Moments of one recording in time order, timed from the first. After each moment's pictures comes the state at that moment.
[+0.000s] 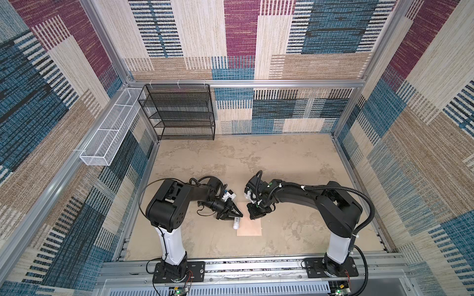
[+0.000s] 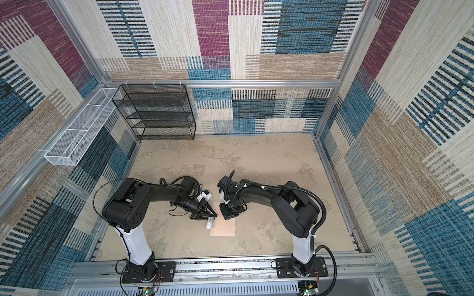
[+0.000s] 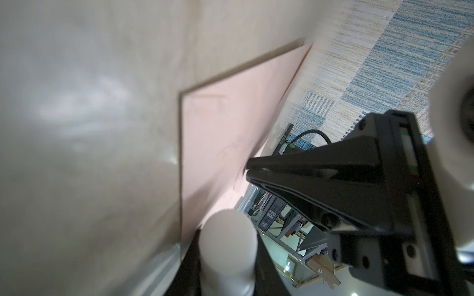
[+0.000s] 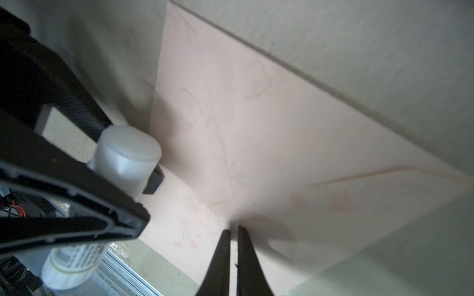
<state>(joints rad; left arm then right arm) -0.38 1.88 0.83 -0.46 1.05 -0.42 0.83 1.87 1.15 -0.67 -0.32 0.43</state>
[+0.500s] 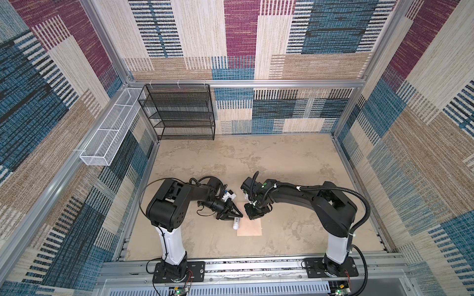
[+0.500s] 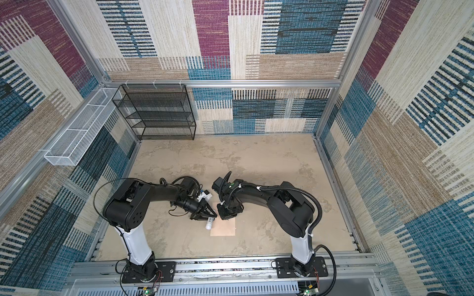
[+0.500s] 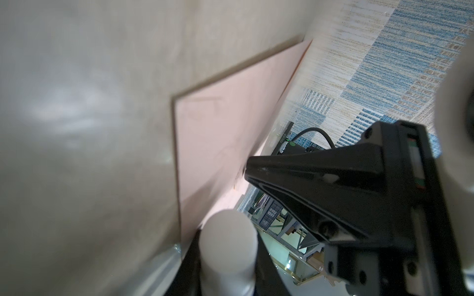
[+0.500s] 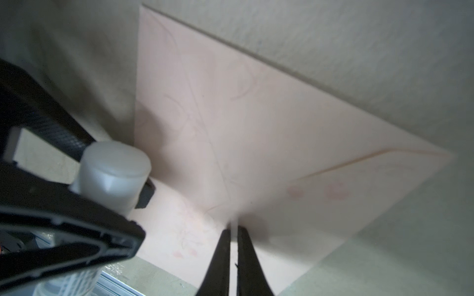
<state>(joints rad) -0.38 1.89 0.83 -0.47 1.06 -0.39 0.88 1.92 1.23 -0.76 -0.22 0.52</state>
